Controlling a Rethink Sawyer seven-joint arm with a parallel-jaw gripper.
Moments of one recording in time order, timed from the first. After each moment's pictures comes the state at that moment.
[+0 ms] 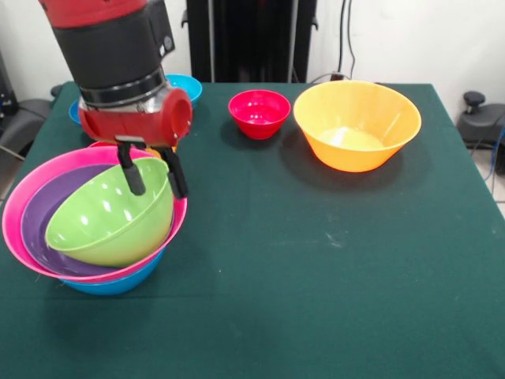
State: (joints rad) arm -0.77 -0.52 0.60 1.35 -0.38 0.80 1.98
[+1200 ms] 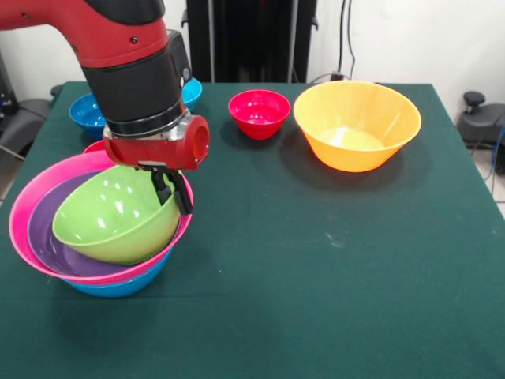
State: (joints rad) arm -0.78 -0.47 0.63 1.35 -0.44 0.78 1.98
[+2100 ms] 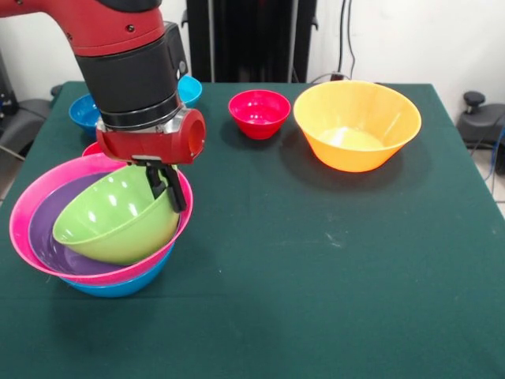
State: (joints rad) arm -0.78 -0.48 0.63 1.35 -0.45 0.78 1.98
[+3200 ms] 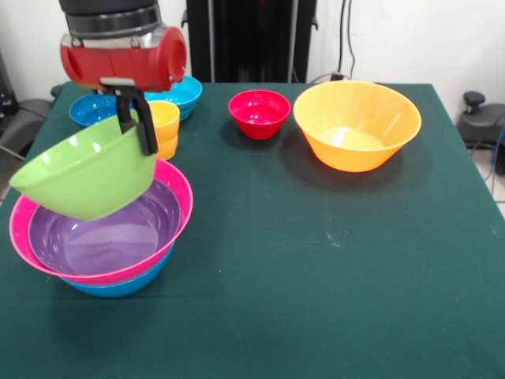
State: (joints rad) arm -0.78 -0.67 0.63 1.41 -0.43 0.82 1.98
